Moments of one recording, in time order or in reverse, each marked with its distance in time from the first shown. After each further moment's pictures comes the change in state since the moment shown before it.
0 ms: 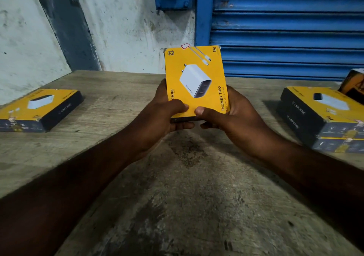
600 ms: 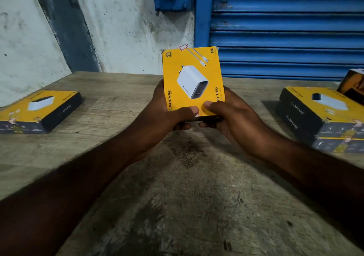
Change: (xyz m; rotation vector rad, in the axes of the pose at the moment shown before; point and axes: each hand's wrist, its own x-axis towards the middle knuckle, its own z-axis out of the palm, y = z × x) left_hand -0.002 -0.003 0.000 0.106 0.026 0.039; right_hand 0.004 -0.003 0.001 0.198 -0.050 0.088
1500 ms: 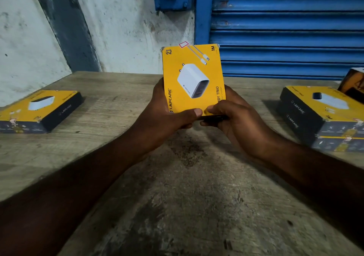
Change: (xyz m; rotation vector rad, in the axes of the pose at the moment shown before) left_hand -0.003 -0.001 0.003 0.048 0.053 0.048; right_hand 0.000 0.001 -0.001 -0.004 0.014 -0.008
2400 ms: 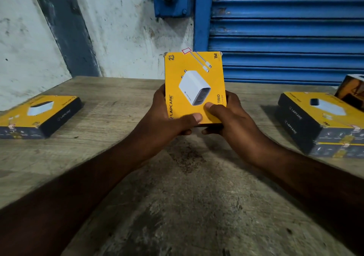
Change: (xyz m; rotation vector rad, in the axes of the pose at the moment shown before) left_hand 0.001 -0.001 0.001 -0.004 -0.012 0.001; right_hand -0.002 0.000 0.004 -0.124 0.157 0.008
